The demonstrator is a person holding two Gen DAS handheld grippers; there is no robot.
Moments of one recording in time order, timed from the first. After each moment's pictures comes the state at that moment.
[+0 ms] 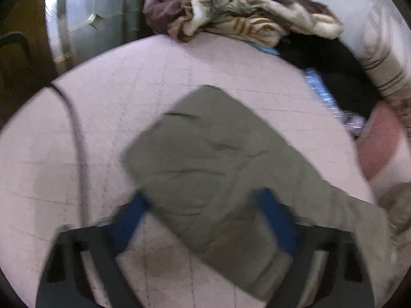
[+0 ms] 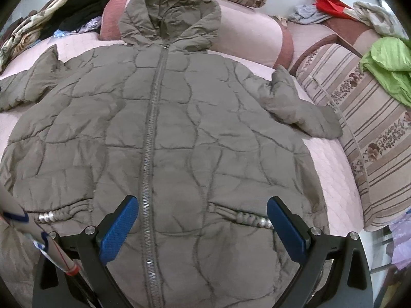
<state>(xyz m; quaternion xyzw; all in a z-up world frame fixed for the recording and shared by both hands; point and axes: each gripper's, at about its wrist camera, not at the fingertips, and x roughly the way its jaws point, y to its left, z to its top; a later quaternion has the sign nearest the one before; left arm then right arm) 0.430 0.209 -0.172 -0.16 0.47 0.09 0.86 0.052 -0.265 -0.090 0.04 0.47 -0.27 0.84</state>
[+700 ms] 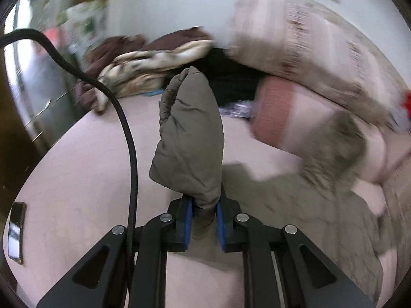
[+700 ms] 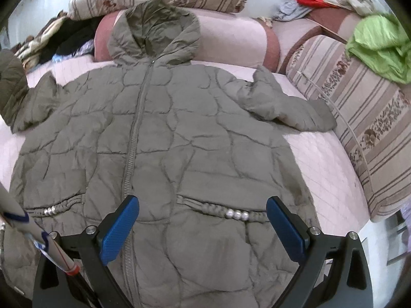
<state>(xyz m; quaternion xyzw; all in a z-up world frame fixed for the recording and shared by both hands) 0.290 0.035 -0.008 -0.04 0.38 -0.09 0.92 0.002 -0.294 -0.070 0.08 0.42 -0.27 0.86</state>
